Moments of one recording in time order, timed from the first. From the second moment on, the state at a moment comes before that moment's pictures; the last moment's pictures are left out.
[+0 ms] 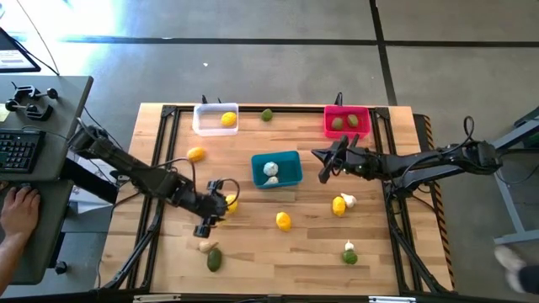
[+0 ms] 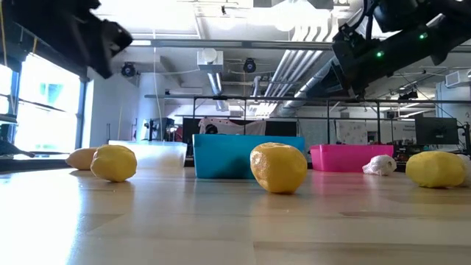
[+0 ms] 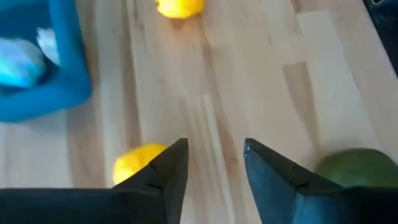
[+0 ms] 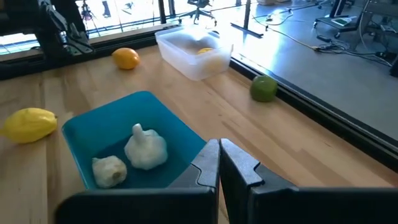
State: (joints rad) left arm -0.46 1.25 0.85 -0.58 -0.17 -0.22; right arm -0.06 1.07 0.39 0.33 0.44 0.17
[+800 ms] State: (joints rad) left arm -0.72 1.40 0.85 -0.66 0.07 -0.79; right arm -0.04 1.07 0.39 0.29 0.44 0.18
